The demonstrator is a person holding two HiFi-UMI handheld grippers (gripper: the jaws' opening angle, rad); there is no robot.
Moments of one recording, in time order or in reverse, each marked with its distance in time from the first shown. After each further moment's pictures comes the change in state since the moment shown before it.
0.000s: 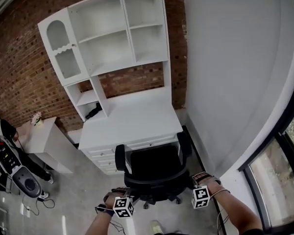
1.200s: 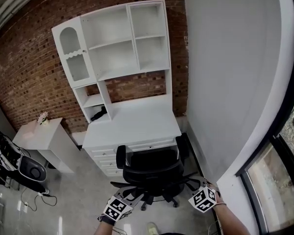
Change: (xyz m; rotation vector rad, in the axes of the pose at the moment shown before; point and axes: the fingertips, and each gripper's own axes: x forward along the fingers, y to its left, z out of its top) left arm -0.105 0.001 0.086 -0.712 -0.488 0.199; right arm -0.141 -0.038 0.025 0.738 -0.259 -0.225
